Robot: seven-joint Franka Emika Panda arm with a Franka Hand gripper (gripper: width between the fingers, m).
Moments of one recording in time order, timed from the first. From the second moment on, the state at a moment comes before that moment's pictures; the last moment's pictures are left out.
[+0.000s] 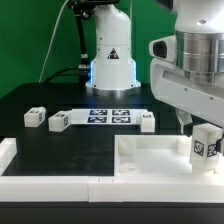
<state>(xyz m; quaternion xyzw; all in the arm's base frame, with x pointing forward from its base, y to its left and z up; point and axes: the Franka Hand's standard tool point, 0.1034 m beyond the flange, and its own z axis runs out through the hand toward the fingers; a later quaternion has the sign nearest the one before) 0.645 0.117 0.076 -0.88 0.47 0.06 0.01</state>
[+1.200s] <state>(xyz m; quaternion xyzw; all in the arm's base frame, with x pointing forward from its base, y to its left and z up) 0.646 0.115 0.074 -0.99 -0.15 0.04 0.03</state>
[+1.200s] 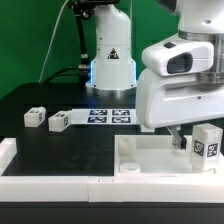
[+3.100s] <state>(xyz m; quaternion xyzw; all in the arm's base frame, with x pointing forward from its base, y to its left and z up) 0.646 0.110 0.071 -0.84 0.53 0.07 0.02</state>
